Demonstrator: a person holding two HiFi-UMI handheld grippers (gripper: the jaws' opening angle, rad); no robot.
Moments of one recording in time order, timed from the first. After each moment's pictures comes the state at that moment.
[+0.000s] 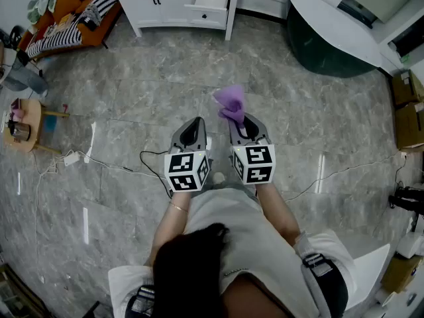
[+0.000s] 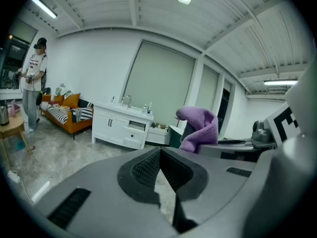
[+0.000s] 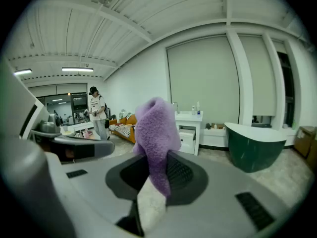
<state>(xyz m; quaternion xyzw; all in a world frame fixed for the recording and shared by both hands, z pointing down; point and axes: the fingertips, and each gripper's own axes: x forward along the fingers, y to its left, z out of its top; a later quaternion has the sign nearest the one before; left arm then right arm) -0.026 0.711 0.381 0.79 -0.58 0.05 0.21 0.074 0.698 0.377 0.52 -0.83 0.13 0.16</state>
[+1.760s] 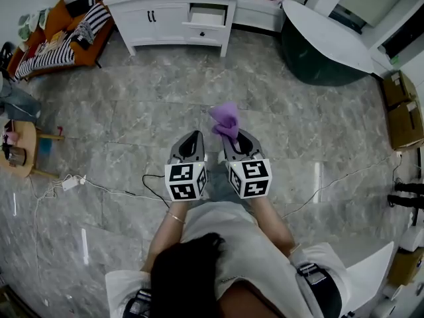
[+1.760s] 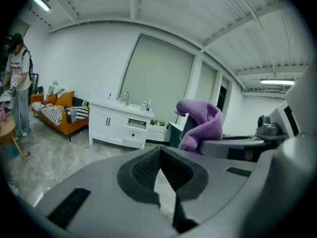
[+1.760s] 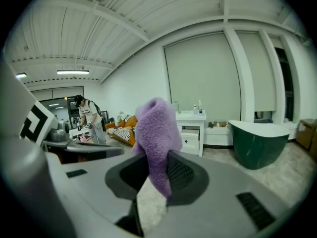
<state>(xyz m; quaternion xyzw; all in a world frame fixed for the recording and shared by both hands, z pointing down) -0.085 0.648 0.405 0.81 -0.55 0.07 0.21 0.004 0.651 0.391 0.53 -0.82 0.15 0.14</state>
